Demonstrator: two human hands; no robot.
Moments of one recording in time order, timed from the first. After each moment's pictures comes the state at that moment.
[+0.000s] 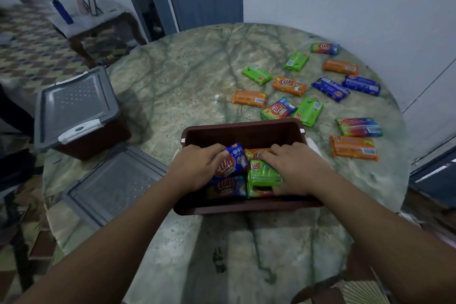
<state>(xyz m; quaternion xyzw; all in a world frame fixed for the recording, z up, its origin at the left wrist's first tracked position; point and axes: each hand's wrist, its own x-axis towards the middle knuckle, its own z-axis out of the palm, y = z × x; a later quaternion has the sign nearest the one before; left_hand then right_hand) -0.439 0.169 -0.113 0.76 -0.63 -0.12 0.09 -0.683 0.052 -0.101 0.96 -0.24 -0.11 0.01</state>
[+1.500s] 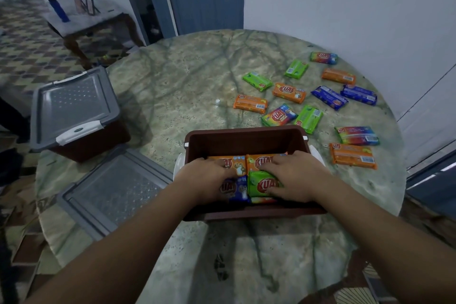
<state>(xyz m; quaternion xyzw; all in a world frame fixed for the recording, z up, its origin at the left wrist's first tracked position) -0.449 0.168 -0.111 0.64 -0.76 -0.08 -0.10 -0.676 0.050 -0.101 0.96 -0.23 -0.17 0.00</state>
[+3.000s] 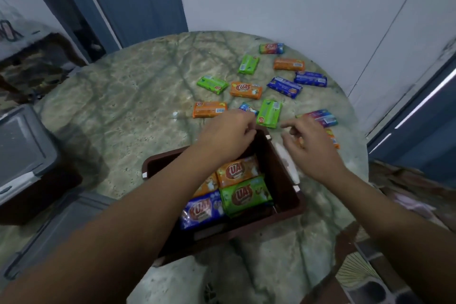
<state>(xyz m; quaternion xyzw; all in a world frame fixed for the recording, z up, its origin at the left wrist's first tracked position) -0.527 0.038 -0.050 0.62 -0.77 -0.08 0.13 -0.750 0.012 -0.116 0.80 -0.48 0.32 -0.14</state>
